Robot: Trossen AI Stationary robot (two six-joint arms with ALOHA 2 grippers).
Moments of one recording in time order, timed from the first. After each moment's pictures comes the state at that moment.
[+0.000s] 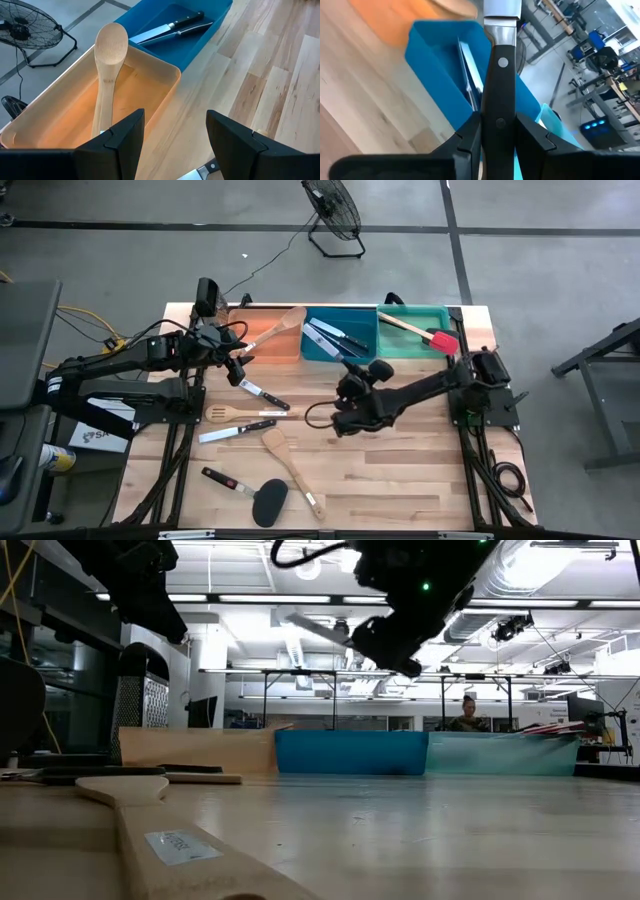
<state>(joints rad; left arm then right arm) 0.25 0.71 0.77 -0.69 -0.26 -0.18 0.25 1.87 1.35 -0.95 1.15 0.76</state>
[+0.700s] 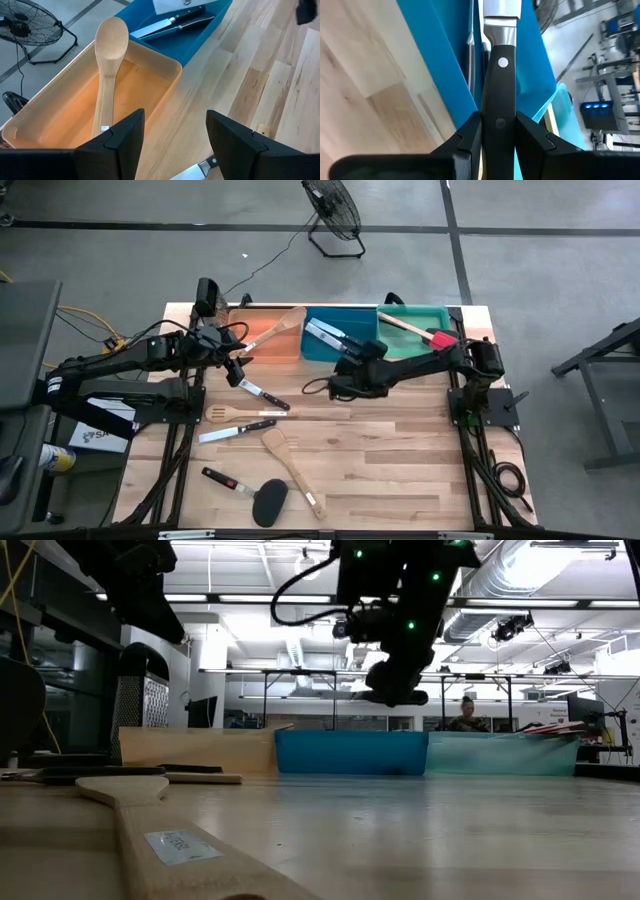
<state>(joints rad) 0.25 0.71 0.77 -0.71 -0.26 -0.18 0.02 1.87 1.35 -0.95 0.86 0.42</state>
